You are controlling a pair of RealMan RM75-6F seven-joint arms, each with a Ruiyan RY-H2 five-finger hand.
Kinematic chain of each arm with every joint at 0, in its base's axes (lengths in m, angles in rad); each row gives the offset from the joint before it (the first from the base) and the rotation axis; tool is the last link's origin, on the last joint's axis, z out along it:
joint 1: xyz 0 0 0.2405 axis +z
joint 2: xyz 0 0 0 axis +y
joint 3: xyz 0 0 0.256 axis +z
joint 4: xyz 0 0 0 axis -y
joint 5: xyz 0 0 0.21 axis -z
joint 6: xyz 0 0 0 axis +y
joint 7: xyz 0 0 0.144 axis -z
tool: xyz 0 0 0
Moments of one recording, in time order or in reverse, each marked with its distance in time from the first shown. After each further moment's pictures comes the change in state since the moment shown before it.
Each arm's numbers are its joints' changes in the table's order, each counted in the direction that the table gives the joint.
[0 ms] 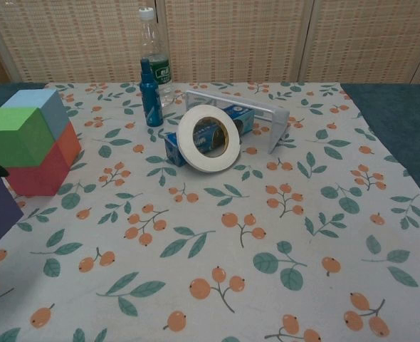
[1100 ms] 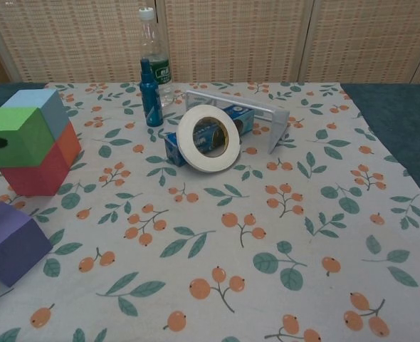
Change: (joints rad) left arm 0.021 -0.130 -0.062 -0.184 0.061 0.065 0.171; right arm -0.010 0.007 -0.004 -0.002 0.015 0.038 -0.010
